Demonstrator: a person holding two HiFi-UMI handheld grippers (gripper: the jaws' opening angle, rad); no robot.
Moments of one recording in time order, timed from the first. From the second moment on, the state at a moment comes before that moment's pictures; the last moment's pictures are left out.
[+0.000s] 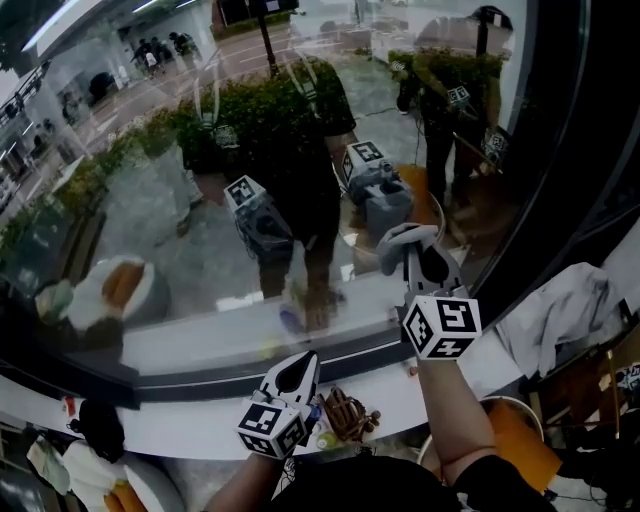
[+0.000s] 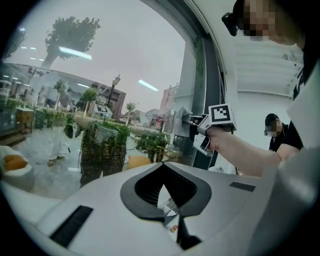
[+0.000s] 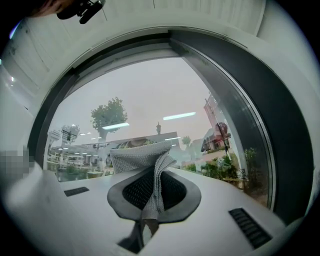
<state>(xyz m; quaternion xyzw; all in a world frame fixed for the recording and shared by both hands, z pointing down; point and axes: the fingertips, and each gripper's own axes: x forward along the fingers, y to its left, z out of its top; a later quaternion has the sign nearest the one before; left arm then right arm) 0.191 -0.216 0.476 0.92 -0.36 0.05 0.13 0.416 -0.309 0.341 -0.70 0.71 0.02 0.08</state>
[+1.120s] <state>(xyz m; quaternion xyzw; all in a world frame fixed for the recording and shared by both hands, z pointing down) 0.205 -0.196 0.473 0.92 -0.37 0.04 0.13 0.427 -0.285 0.350 -0.68 0.73 -0.01 0.10</state>
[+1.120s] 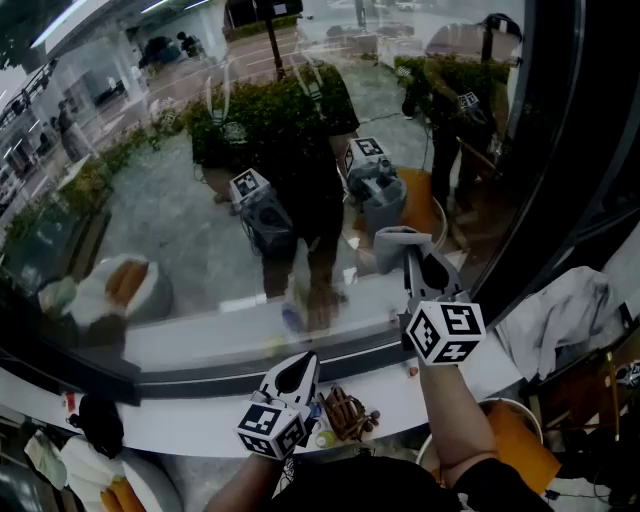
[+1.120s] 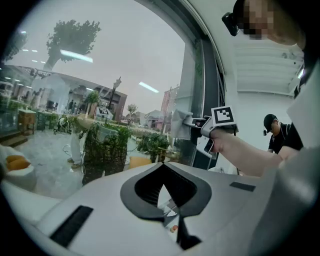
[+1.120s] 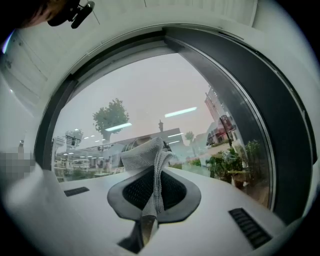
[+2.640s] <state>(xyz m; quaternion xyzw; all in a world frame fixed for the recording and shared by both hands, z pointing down) 0.252 -0.184 0.408 0.95 -0.30 0.01 0.05 0.430 -0.230 0.280 -0.68 0.72 0.04 0.13</state>
